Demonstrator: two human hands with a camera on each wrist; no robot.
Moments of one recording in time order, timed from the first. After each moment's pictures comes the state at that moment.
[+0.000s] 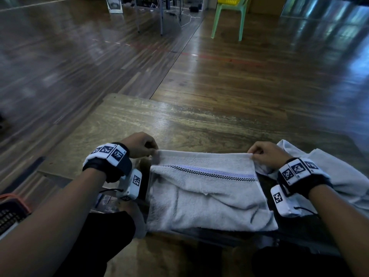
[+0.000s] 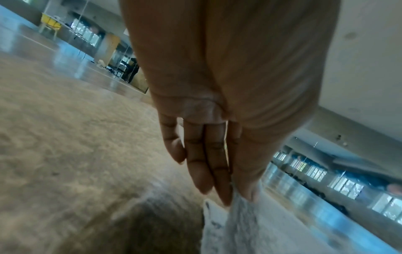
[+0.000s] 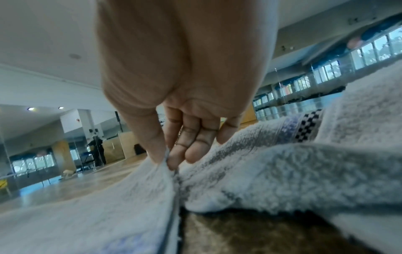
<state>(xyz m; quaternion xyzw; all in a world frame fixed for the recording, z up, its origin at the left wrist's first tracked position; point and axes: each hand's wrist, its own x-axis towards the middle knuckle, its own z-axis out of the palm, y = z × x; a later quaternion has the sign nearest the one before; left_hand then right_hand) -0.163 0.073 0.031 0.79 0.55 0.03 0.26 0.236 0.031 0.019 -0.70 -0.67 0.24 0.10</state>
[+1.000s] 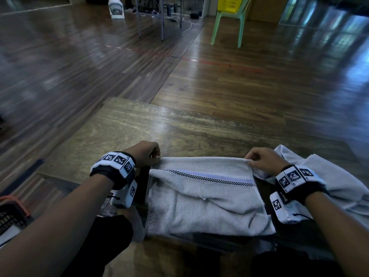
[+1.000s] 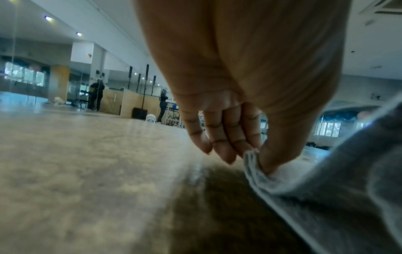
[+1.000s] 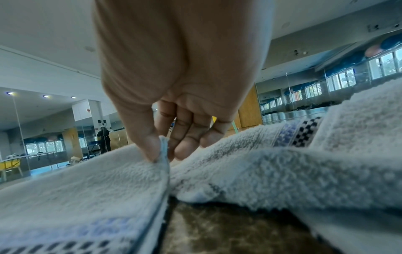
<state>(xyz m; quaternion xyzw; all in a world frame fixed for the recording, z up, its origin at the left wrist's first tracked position) -0.155 0.070 0.013 0.82 0.54 0.02 0.21 0.233 0.026 0.023 -0.67 -0.69 0.24 0.09</state>
